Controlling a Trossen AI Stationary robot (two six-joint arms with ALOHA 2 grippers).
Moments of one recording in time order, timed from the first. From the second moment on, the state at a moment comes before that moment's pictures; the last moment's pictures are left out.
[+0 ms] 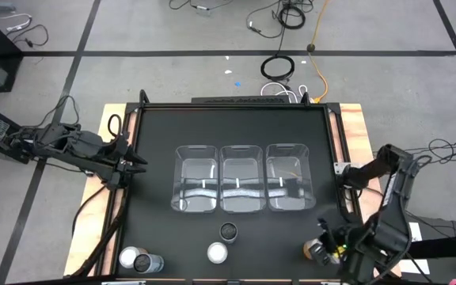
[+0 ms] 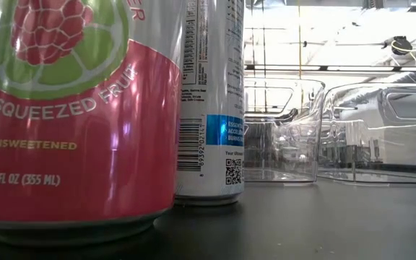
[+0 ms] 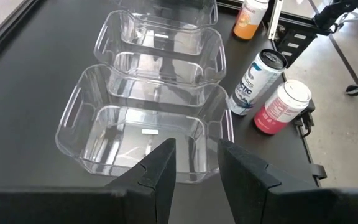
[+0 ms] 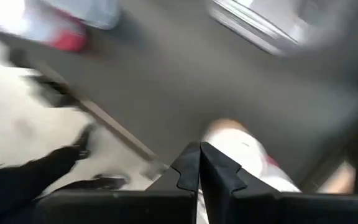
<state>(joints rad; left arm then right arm) -0.27 0.56 1.01 -1.06 -0.11 -0.33 1.03 1.64 1.75 -1.57 0.28 2.04</state>
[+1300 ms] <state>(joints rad) -0.27 0.56 1.01 -1.06 -0.11 -0.33 1.05 1.57 1.58 -1.57 0.08 1.97</state>
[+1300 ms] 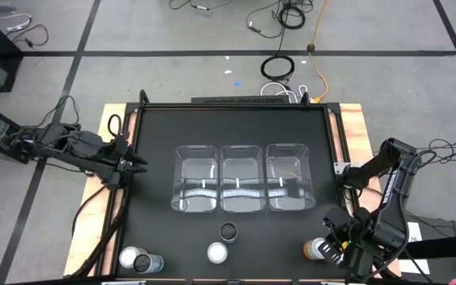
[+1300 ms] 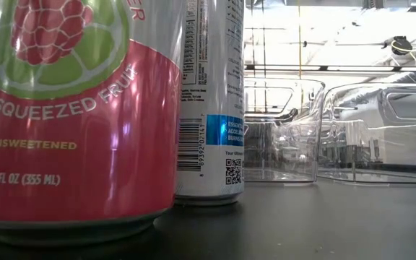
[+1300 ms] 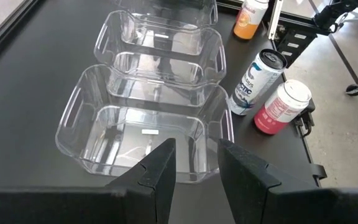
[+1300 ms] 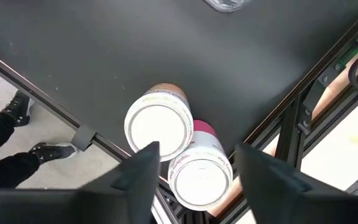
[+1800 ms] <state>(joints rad) -0.27 0.56 1.01 -1.06 -0.11 -0.33 1.05 1.61 1.58 -1.50 0.13 1.83</state>
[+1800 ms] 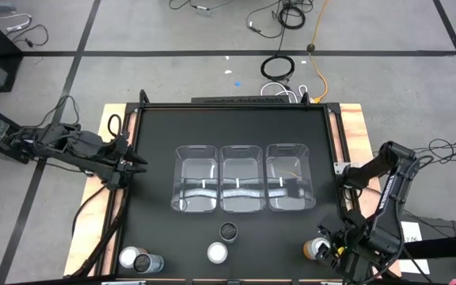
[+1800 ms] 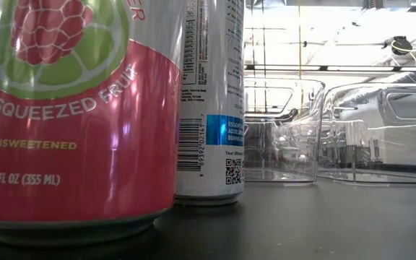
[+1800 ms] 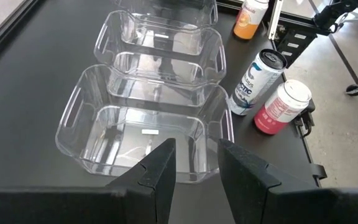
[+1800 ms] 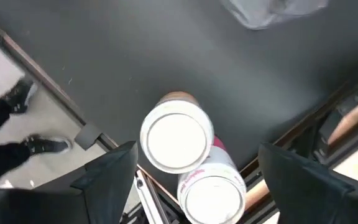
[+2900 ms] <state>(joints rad) -0.27 0.56 1.01 -1.06 -0.11 -0.33 1.03 1.73 1.40 -1.25 0.02 1.64</state>
